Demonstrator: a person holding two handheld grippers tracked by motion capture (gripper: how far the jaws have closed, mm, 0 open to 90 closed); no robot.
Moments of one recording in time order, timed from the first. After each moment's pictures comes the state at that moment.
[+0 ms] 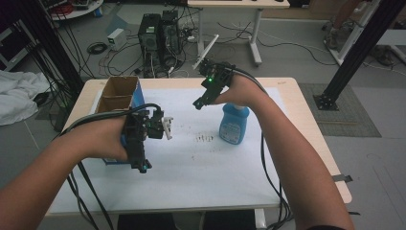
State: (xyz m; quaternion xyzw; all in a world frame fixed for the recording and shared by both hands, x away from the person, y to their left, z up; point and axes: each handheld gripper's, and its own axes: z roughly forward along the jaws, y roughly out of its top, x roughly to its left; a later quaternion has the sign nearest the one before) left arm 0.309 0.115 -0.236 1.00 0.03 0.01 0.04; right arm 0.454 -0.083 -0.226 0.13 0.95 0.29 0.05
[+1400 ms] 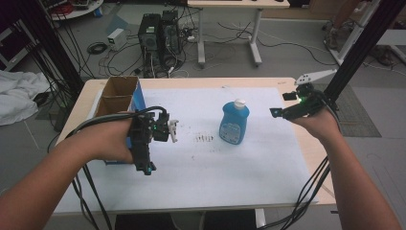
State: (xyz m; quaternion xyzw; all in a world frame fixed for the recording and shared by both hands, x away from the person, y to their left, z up) left arm 0.307 0.104 -0.240 1.00 0.02 0.01 0.04; right arm 0.411 -0.322 -0.288 0.32 0.84 0.41 0.14
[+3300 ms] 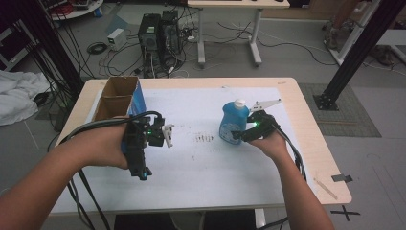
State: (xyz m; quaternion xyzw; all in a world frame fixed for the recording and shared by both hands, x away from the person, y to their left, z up) left arm 0.297 0.111 -0.244 1.00 0.02 0.01 0.04; right arm 0.421 -0.230 -0.398 0.30 0.84 0.44 0.09
